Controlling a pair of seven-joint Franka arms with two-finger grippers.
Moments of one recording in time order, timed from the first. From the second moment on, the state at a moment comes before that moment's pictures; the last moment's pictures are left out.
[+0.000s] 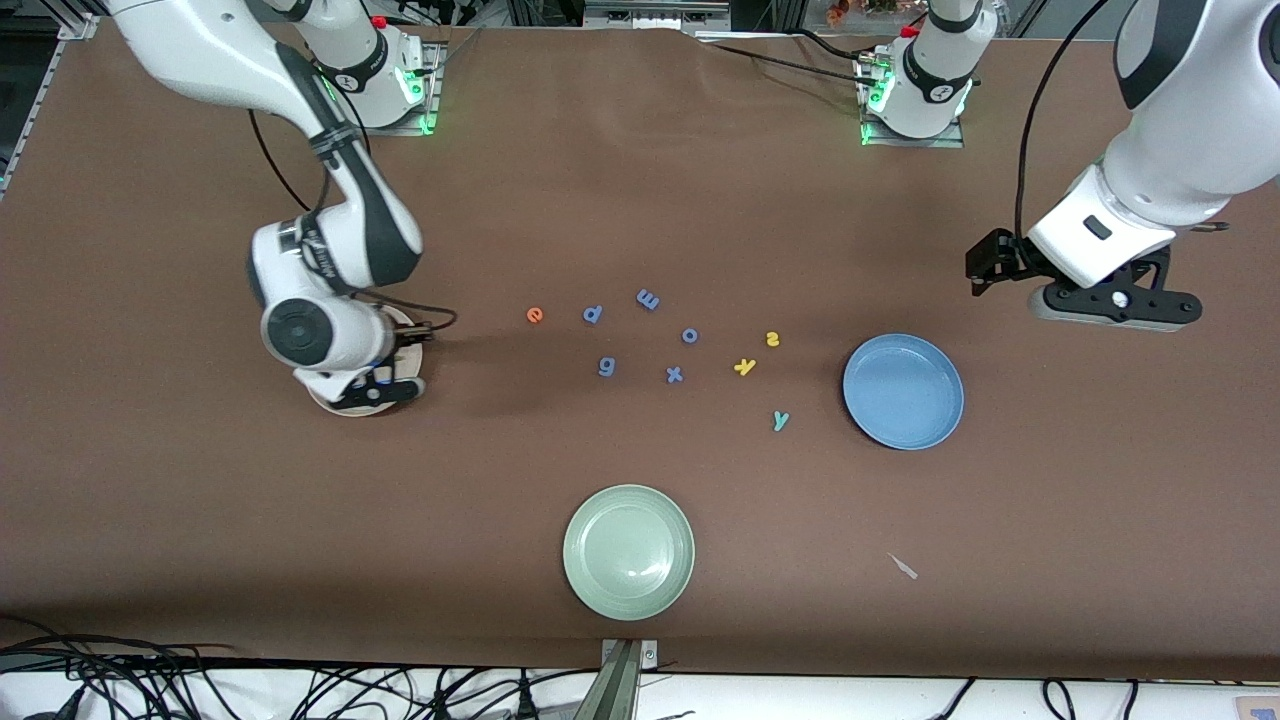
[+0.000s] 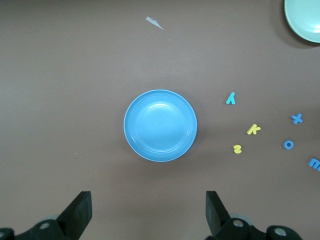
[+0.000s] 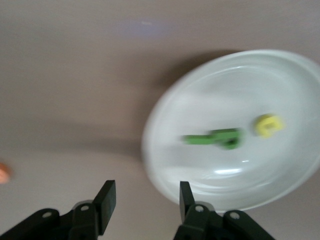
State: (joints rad) left arm -0.04 0.11 -0.18 -1.57 0.06 1.65 -0.10; right arm 0.17 0.49 0.18 -1.83 -0.07 2.01 0.30
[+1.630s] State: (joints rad) left arm -0.02 0.12 -0.23 -1.54 0.06 1.63 -0.09; right arm 0.22 0.62 0.41 -1.93 -0.26 2.29 1.05
